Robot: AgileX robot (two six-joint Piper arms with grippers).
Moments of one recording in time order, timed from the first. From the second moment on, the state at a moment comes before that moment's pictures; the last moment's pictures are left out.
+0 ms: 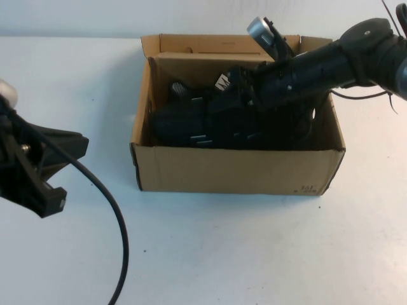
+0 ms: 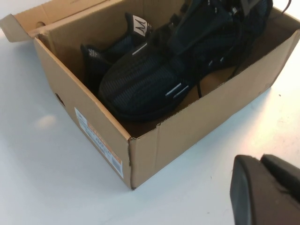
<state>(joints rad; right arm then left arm) 0.29 2.10 -1.74 1.12 1.03 -0.44 -0.18 0.93 -0.82 -0.79 0.71 1.03</state>
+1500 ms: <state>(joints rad) 0.29 2.05 -1.75 0.92 1.06 -0.36 -0.18 0.93 -0.82 -0.79 0.69 1.01</state>
